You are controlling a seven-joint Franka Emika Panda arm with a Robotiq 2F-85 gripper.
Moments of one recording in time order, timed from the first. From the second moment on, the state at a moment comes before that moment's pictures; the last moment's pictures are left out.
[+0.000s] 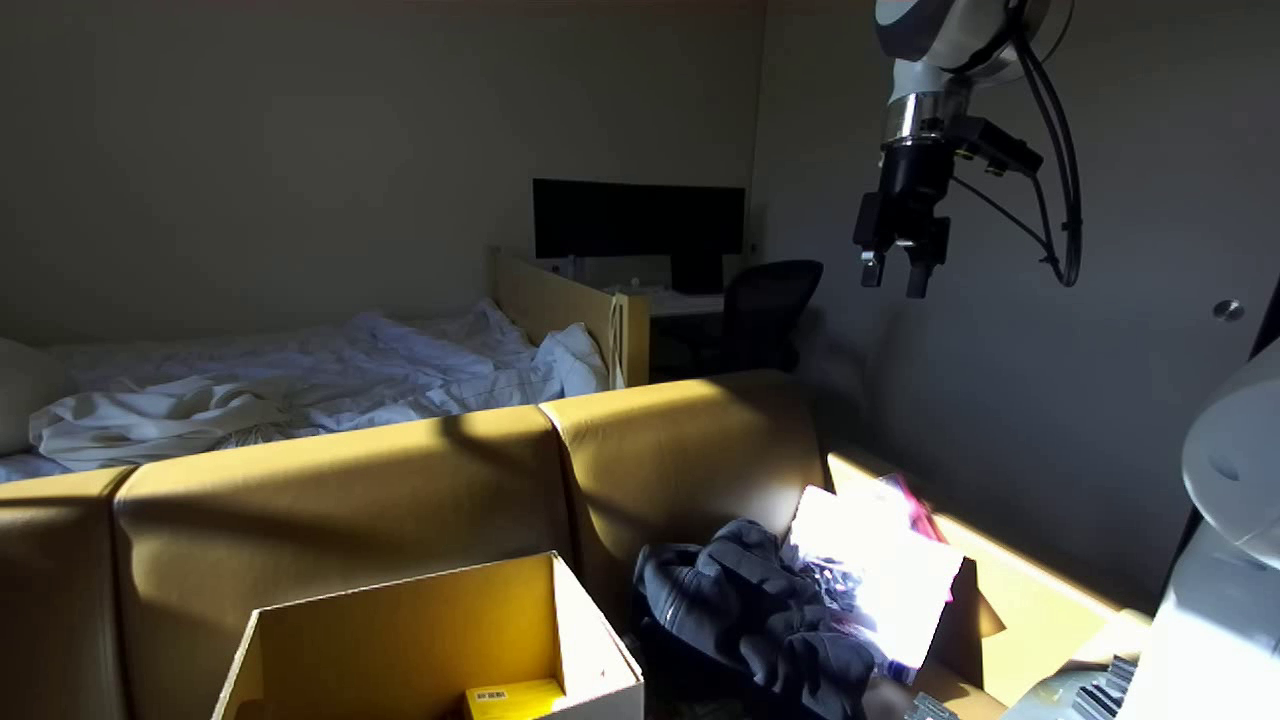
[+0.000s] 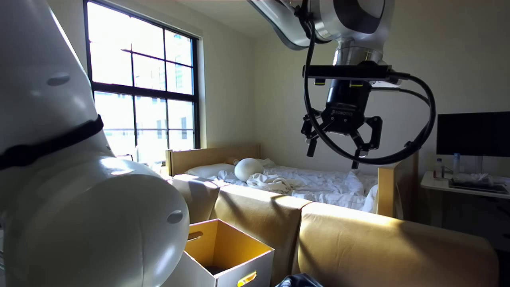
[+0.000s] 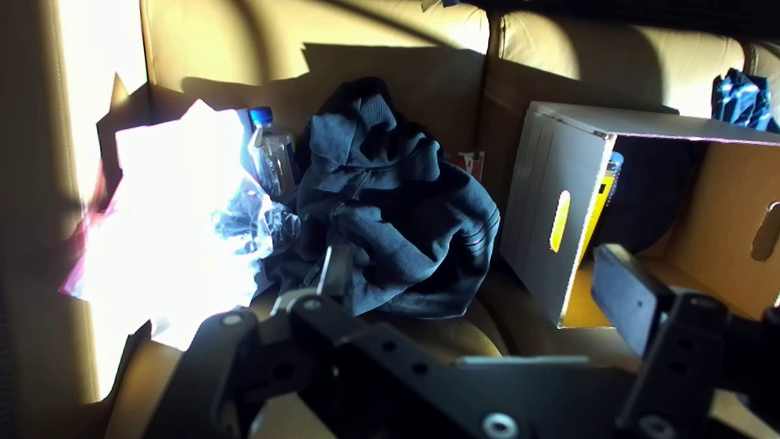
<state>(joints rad) -0.06 -0.40 -0.32 -2.25 0.03 1.70 -0.32</state>
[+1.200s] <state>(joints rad) -0.04 0.32 -0.17 -1.81 0.02 1.77 -0.20</state>
